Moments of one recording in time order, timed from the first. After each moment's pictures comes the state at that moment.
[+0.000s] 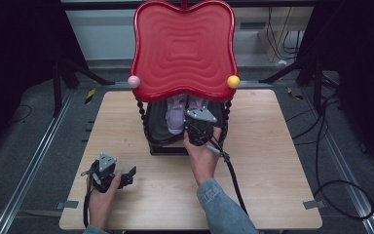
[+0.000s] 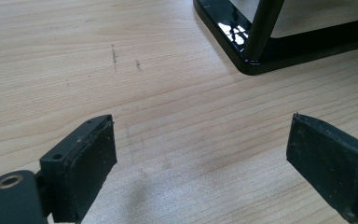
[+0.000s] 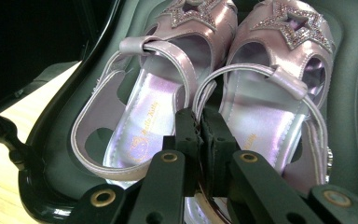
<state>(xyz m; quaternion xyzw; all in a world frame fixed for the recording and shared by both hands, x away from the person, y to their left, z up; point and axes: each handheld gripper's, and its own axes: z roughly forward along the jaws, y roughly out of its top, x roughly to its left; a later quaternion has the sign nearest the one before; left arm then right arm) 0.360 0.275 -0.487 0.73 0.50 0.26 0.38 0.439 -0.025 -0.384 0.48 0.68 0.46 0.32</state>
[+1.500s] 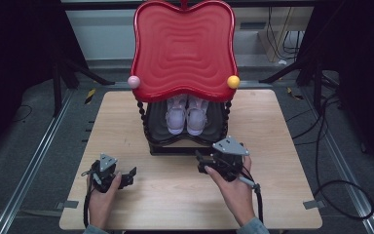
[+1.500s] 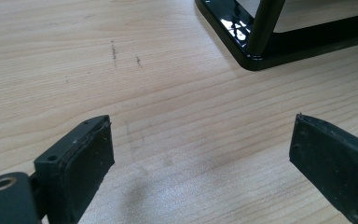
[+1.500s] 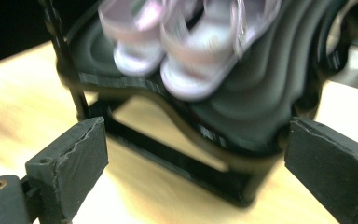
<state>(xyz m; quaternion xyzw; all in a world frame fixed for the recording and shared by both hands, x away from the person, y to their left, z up) 0.360 0.275 -0.490 0.74 0.50 0.26 0.37 0.354 -0.098 -0.403 0.42 0.72 0.45 0.30</state>
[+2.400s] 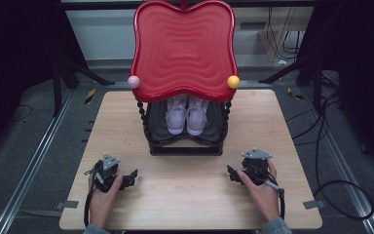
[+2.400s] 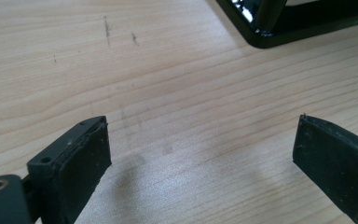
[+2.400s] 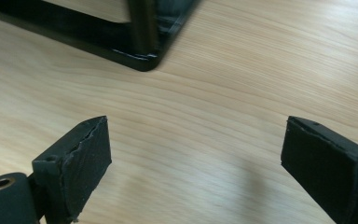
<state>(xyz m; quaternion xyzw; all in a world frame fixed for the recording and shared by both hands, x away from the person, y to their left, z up) 0.367 0.274 -0.500 0.75 0.51 0.24 0.34 0.383 -0.193 -0.497 0.50 0.76 0.35 0.24</state>
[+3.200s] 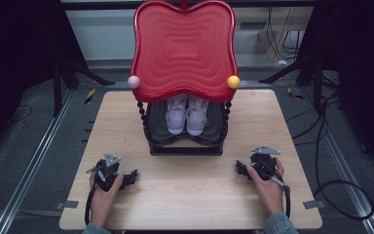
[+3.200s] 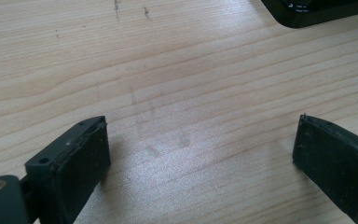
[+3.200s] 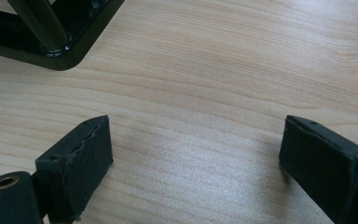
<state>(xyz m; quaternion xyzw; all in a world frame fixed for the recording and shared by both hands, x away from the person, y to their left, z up) 0.377 0.275 -0.510 0.75 0.53 0.24 0.31 0.402 -0.219 -0.513 0.55 0.72 0.33 0.24</state>
